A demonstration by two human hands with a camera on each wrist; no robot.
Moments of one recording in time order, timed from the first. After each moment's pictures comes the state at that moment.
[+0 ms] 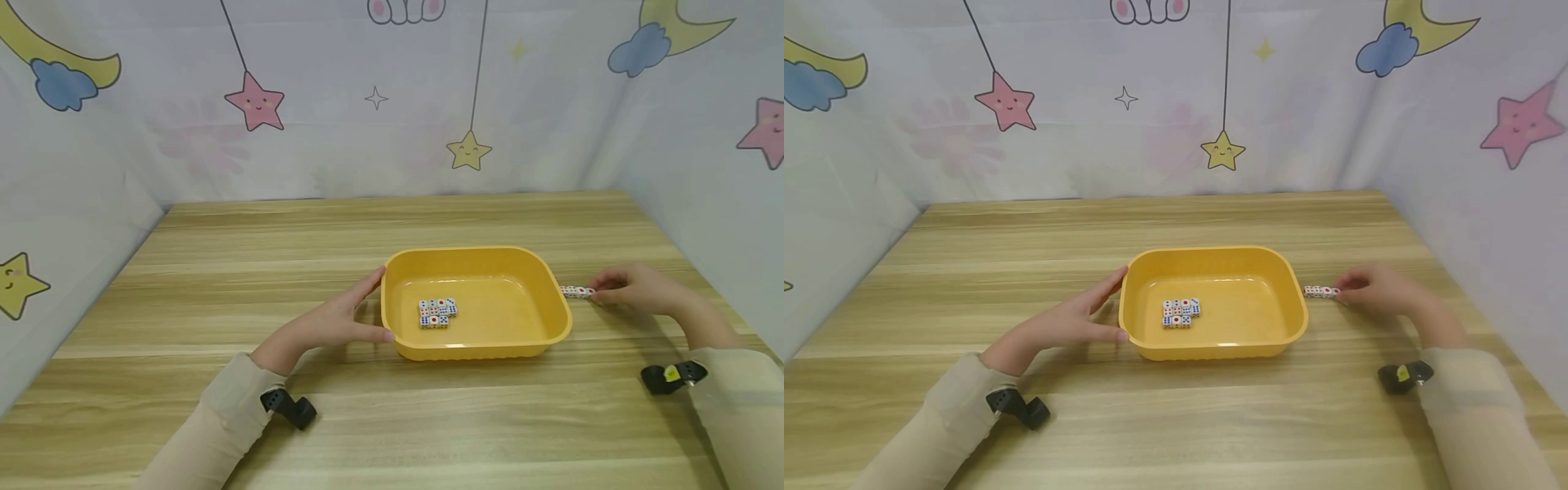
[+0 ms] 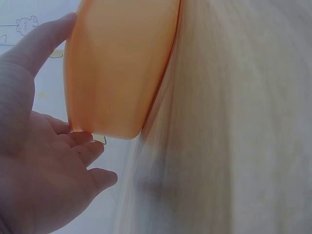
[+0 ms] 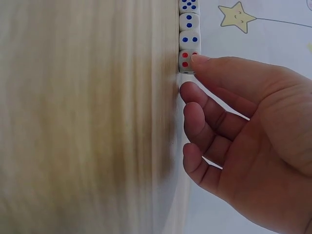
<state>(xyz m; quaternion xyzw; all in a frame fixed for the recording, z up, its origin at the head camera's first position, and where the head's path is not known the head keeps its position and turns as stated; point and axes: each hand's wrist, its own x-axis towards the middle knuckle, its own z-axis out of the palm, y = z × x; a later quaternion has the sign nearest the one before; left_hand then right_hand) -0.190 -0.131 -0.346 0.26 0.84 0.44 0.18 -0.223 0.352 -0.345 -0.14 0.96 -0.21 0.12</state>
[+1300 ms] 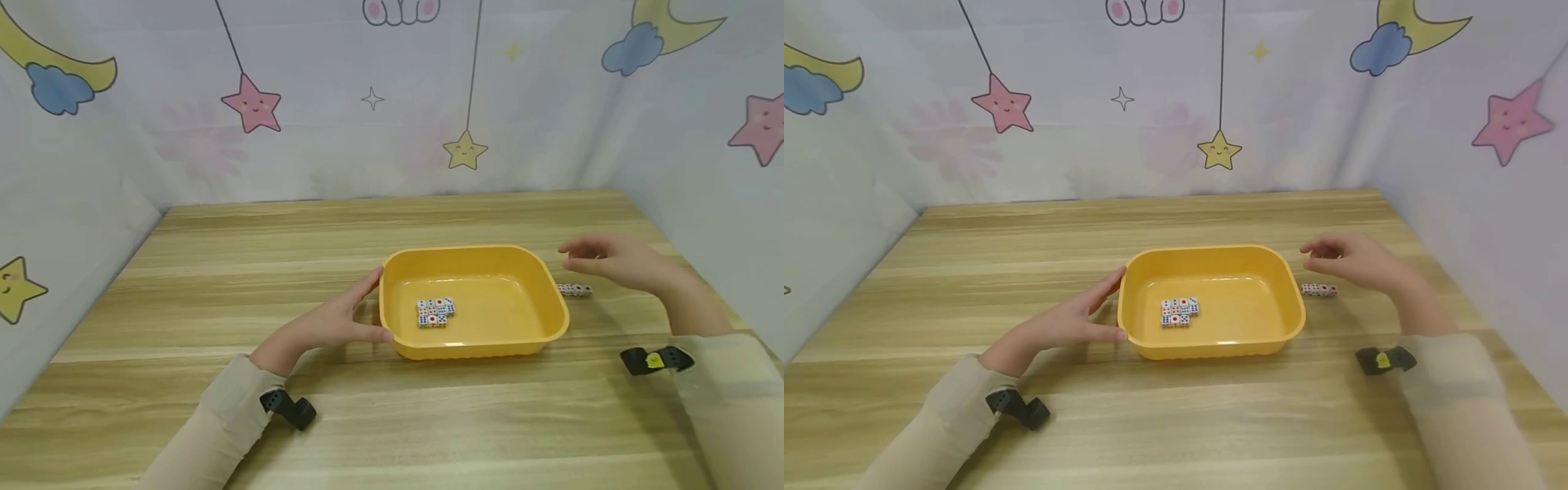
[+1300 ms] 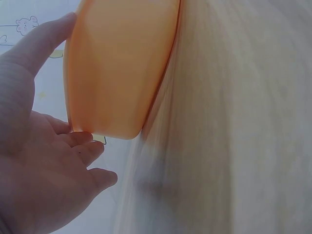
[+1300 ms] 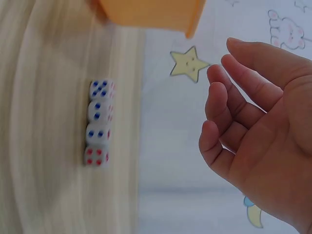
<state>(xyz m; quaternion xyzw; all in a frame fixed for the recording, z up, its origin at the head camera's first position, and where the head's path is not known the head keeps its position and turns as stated) -0.189 -0.133 -0.345 0.26 0.84 0.45 0.19 -0.216 0.304 -0.296 -0.16 0.95 -0.25 0.07</state>
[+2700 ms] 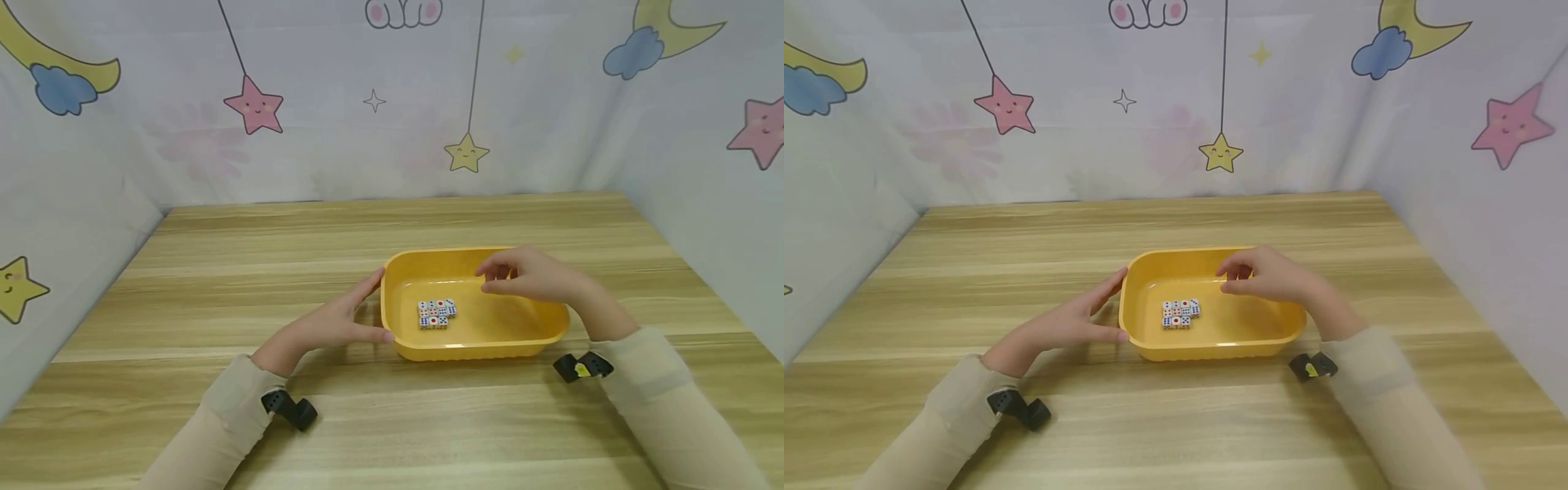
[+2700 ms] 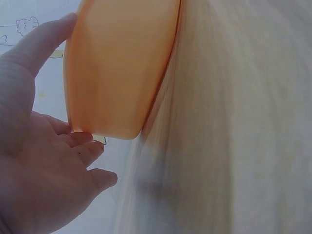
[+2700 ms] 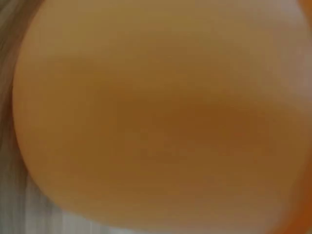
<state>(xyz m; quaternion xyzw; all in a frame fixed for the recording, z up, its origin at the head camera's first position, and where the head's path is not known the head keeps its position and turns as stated) -0.176 -0.128 -0.324 0.24 0.83 0.45 0.21 -0.219 0.197 -0.303 -0.28 0.91 -0.26 0.12</state>
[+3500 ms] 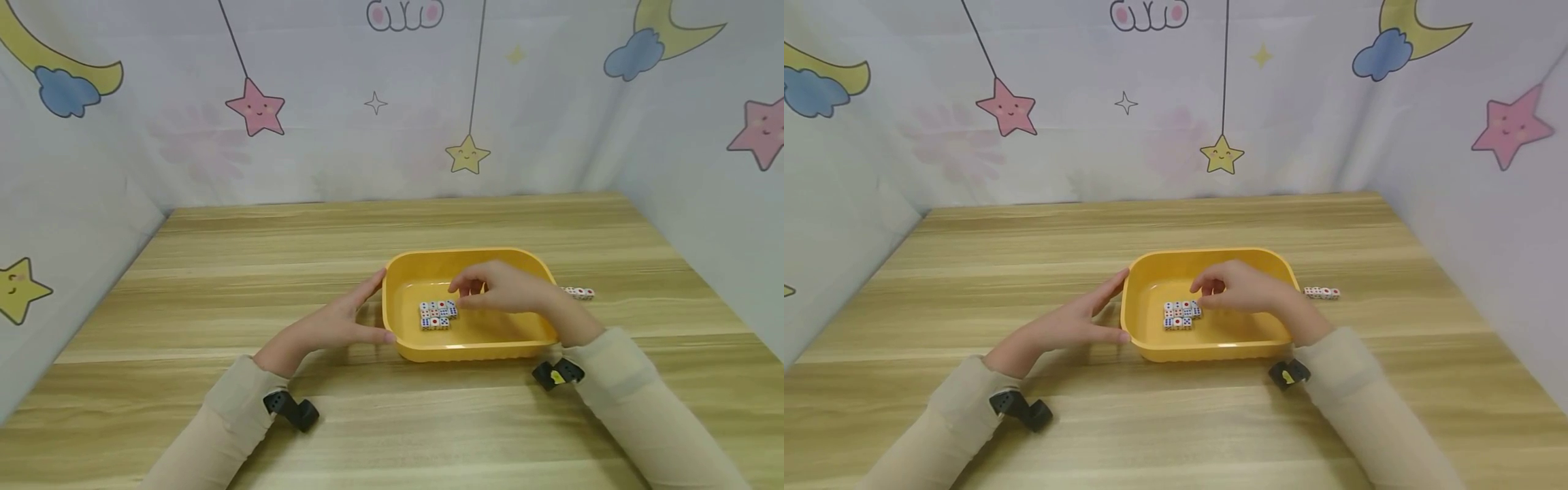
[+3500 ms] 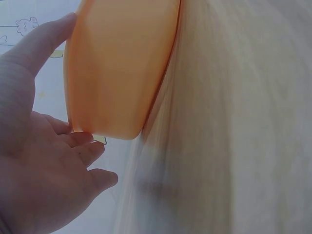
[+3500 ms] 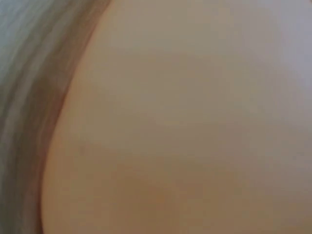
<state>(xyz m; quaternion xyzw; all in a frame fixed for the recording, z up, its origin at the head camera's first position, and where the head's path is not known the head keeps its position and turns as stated) -0.190 -0.132 -0.347 0.26 0.84 0.44 0.18 -0.221 0.161 -0.318 -0.34 0.89 -0.26 0.13</state>
